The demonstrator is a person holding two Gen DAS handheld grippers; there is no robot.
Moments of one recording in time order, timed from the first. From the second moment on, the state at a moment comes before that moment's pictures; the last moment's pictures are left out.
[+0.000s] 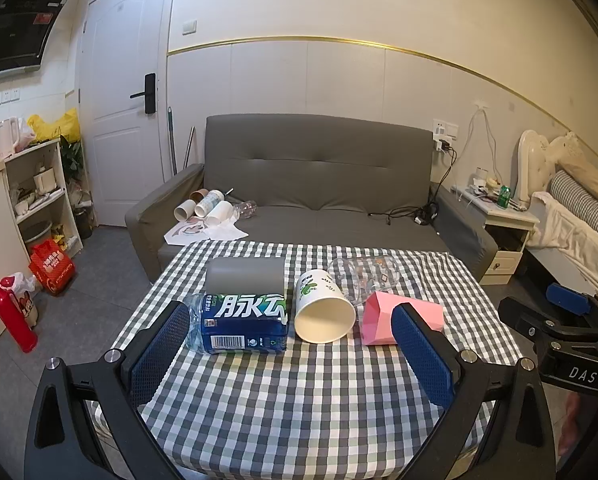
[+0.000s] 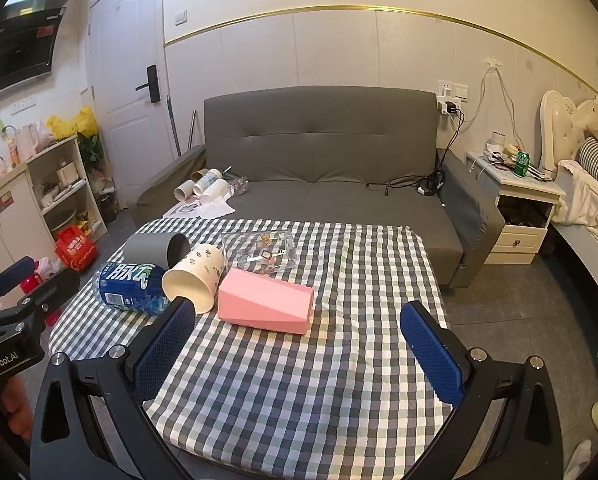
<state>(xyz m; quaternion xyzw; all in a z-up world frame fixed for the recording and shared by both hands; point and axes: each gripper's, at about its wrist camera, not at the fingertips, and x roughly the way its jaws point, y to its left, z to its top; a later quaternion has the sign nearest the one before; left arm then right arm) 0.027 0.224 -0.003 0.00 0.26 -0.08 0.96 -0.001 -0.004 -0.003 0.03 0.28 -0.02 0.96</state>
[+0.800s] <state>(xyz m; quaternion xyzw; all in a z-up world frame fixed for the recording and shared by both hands) 0.027 0.223 -0.003 0.00 0.26 -0.08 0.96 0.000 -0.004 -0.003 0.03 0.28 -0.02 0.96</state>
